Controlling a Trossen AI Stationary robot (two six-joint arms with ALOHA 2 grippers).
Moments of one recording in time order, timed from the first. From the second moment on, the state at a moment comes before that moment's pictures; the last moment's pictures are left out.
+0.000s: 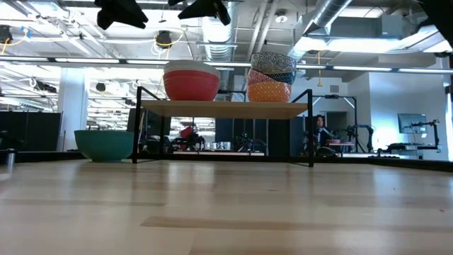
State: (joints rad) left arm 0.52 0.80 1.08 -0.66 -0.01 -0.13; right arm -0.09 1.99 2.09 -0.58 0.06 0.24
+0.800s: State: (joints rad) left arm 0.34 0.74 0.96 -0.59 -0.01 -0.20; right arm -0.01 2.09 2.09 -0.55 0.08 0.47
